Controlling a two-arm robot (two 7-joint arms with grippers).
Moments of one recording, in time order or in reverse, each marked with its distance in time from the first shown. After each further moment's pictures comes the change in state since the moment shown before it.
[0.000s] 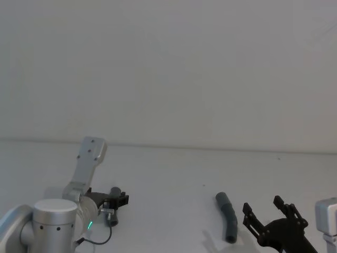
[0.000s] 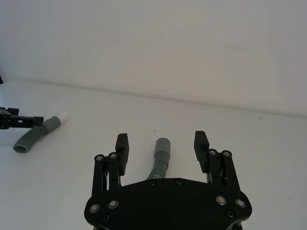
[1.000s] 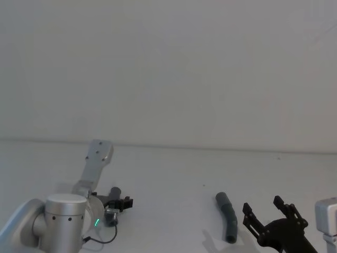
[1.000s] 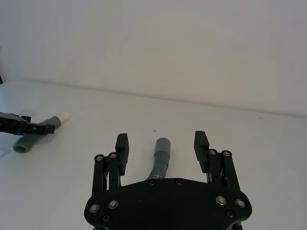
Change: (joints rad) left arm -0.075 -0.042 0.000 0.147 0.018 0.010 -0.027; right arm 0.000 0.000 0.000 0.000 0.000 0.000 0.000
